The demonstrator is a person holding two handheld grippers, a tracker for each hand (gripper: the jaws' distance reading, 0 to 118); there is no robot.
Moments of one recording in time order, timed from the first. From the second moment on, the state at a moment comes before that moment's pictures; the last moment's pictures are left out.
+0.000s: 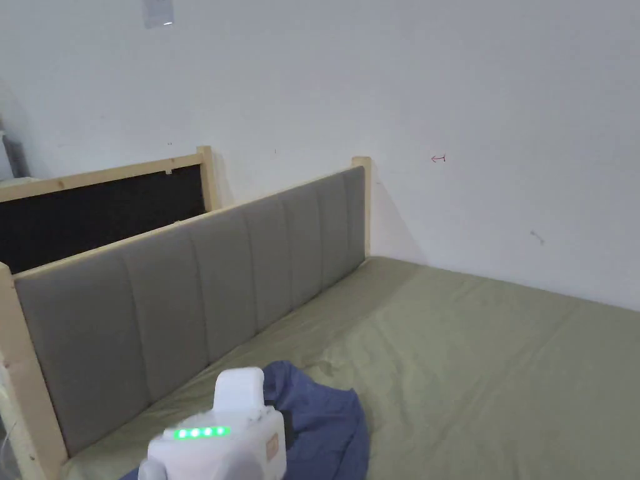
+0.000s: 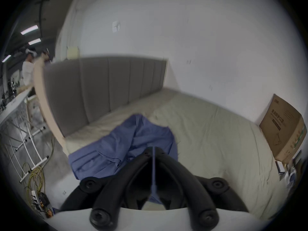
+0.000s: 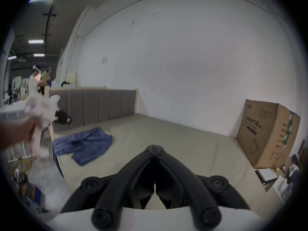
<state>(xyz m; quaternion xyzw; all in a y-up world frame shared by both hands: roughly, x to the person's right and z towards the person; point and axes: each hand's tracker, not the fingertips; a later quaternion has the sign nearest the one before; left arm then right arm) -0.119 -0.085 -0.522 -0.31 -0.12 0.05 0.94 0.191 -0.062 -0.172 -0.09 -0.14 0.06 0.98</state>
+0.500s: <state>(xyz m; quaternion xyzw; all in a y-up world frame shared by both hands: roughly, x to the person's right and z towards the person) -0.092 -0.274 -0.744 -0.63 -0.09 -0.09 0.77 0.236 -0.134 -0.216 -0.26 -0.16 -0.06 0.95</state>
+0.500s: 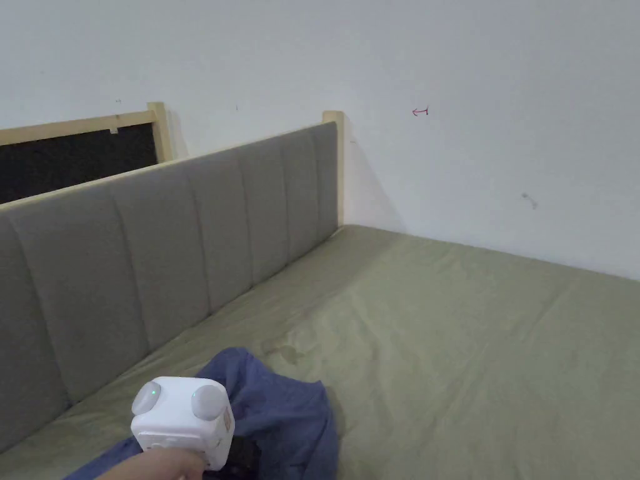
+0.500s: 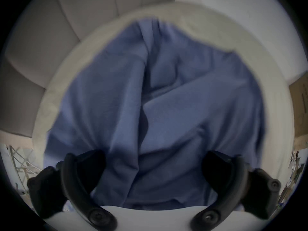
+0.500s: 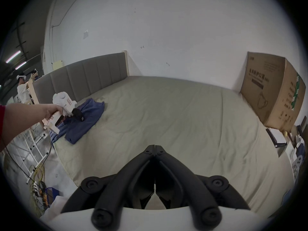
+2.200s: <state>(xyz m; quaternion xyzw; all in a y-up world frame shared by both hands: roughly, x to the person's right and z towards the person) 0.329 -0.086 -0.327 -0.42 -0.58 -0.16 0.68 0.339 -0.052 -0.001 -0.11 -0.34 -0.12 0.93</state>
